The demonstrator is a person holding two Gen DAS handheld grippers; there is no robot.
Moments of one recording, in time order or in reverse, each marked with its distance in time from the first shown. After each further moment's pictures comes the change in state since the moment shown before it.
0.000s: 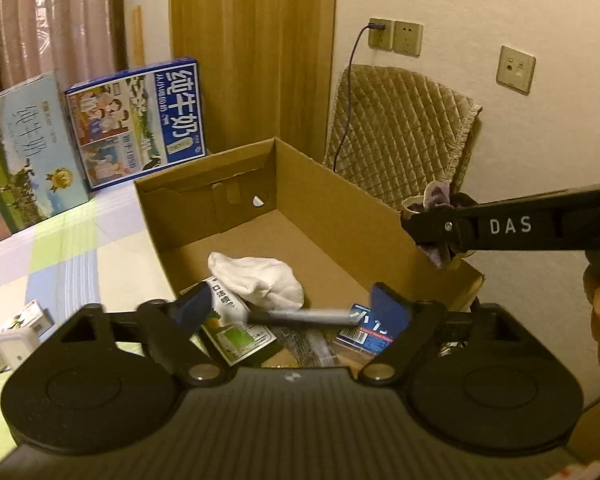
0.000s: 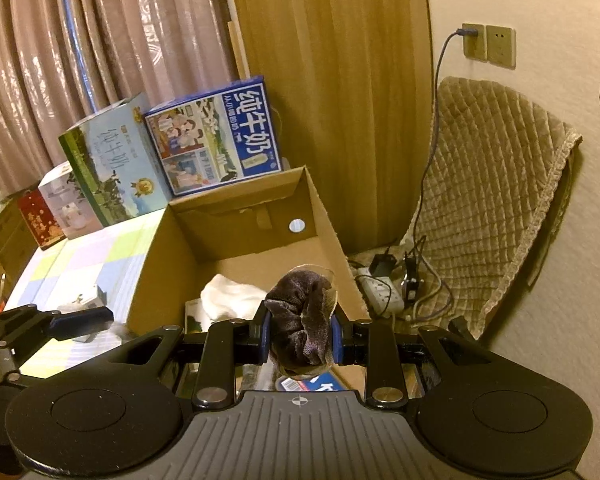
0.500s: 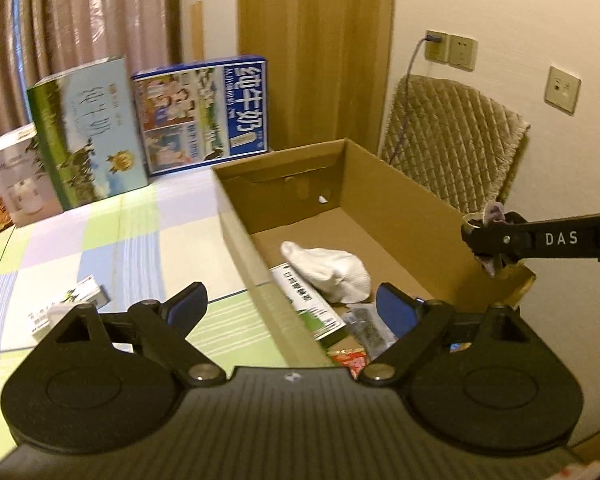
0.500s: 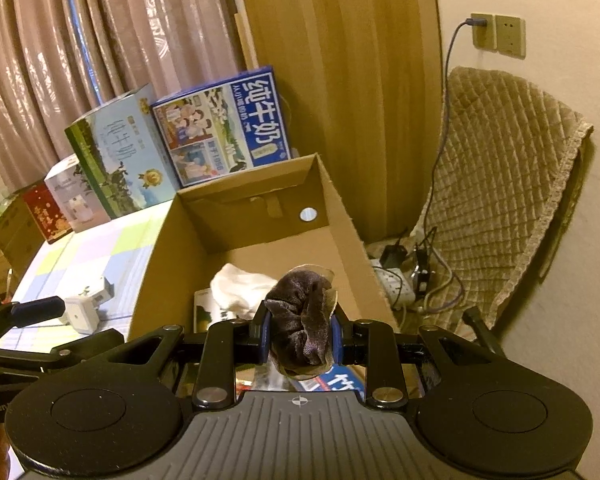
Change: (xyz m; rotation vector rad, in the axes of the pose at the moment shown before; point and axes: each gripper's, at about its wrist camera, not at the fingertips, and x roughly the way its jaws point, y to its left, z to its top) left arm -0.027 0.049 -0.012 -0.097 -0.006 0.118; right arm 0.007 0.009 -0.007 0.000 0.019 0.031
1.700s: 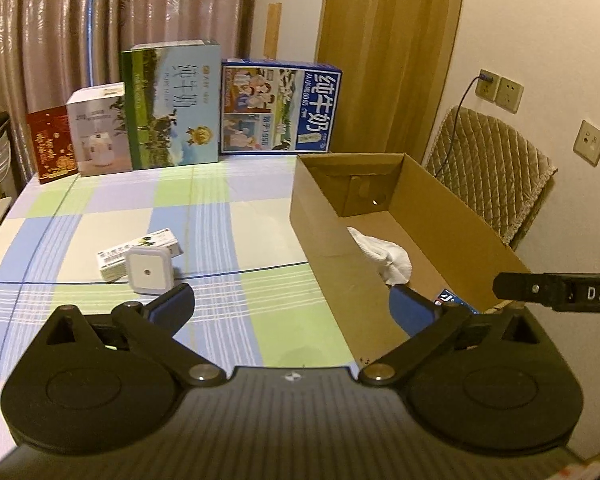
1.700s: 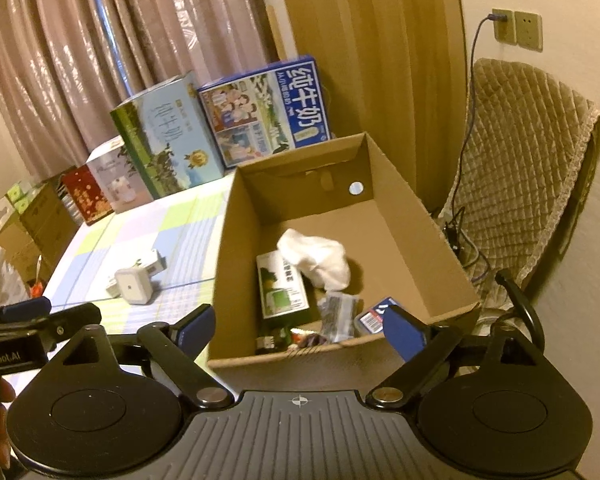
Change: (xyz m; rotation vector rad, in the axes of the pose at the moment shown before) left arm -0.085 0.057 -0.031 -0.173 -0.014 0.079; right arm -0.045 0.055 -0.034 -0.001 0.030 0.061
